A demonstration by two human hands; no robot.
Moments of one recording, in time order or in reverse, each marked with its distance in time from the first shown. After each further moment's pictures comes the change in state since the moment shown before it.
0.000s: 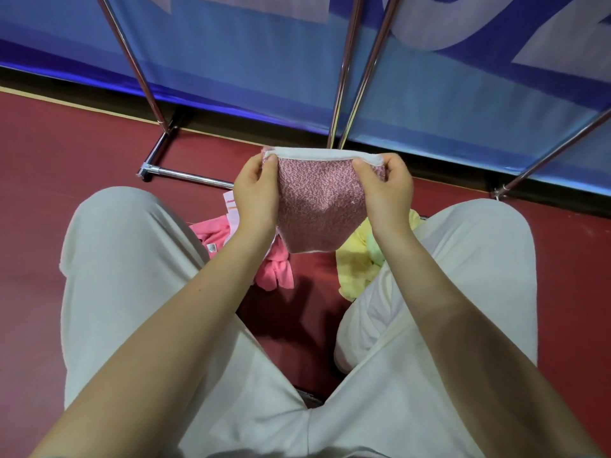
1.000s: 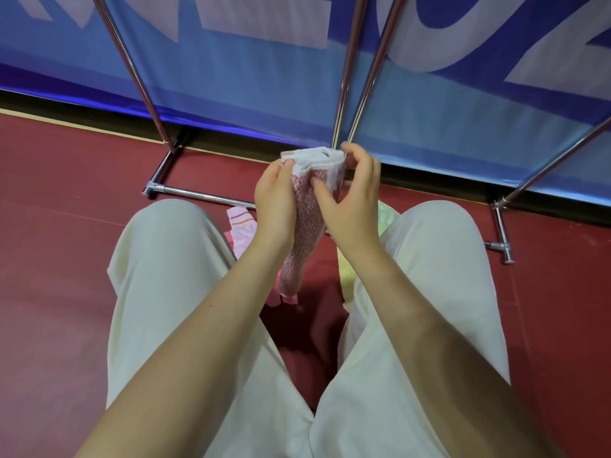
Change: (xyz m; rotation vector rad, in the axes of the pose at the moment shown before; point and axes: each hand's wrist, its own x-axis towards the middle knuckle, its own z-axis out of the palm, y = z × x) left_hand -0.008 0.029 0.014 -0.199 -0.157 -0.050; right_hand -0.019 -0.012 0.041 -0.167 -0.031 -0.418
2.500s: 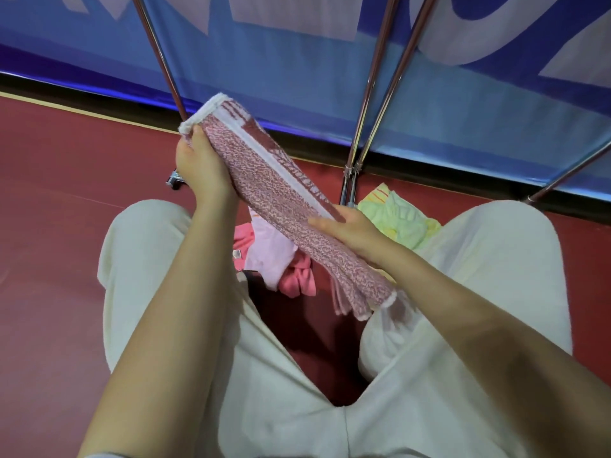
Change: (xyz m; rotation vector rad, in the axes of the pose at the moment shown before) left_hand 0.068 0.040 -0.115 -0.038 0.503 0.174; right_hand -0.027 0.003 0.010 0.207 -0.804 0.464
